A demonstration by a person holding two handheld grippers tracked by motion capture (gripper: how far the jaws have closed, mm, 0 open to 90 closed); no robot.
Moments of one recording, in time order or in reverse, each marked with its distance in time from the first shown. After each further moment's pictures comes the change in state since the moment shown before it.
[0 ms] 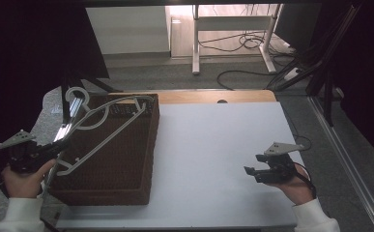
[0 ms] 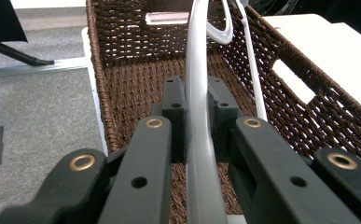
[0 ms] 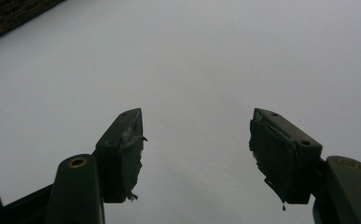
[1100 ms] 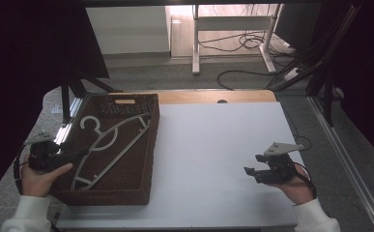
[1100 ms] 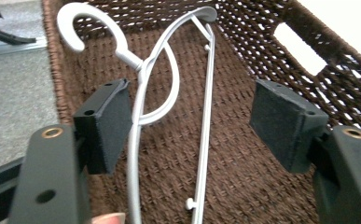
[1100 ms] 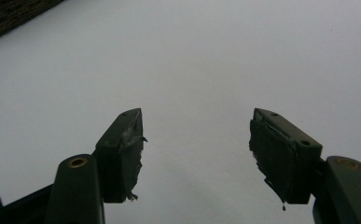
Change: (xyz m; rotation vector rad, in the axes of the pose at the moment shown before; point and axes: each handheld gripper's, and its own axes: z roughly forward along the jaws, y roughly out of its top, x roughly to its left) left arm -0.010 -0.004 0.032 0.116 -0.043 0.038; right arm 0.000 0.000 0.000 0.003 0.010 -0.006
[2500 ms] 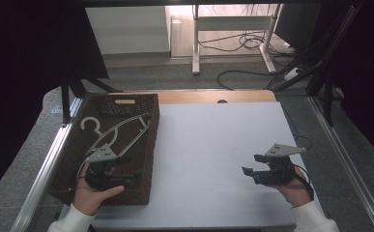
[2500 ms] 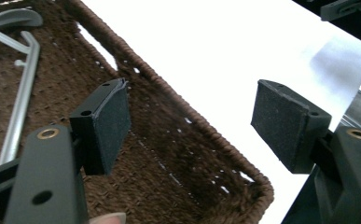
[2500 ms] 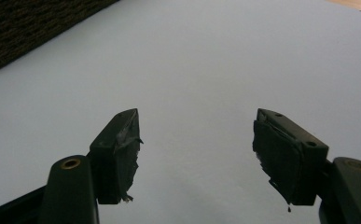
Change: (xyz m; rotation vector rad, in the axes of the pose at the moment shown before) left arm -0.145 0.001 0.040 0.045 -0.278 0.195; right arm 0.004 -0.004 0.001 -0.077 0.028 0.026
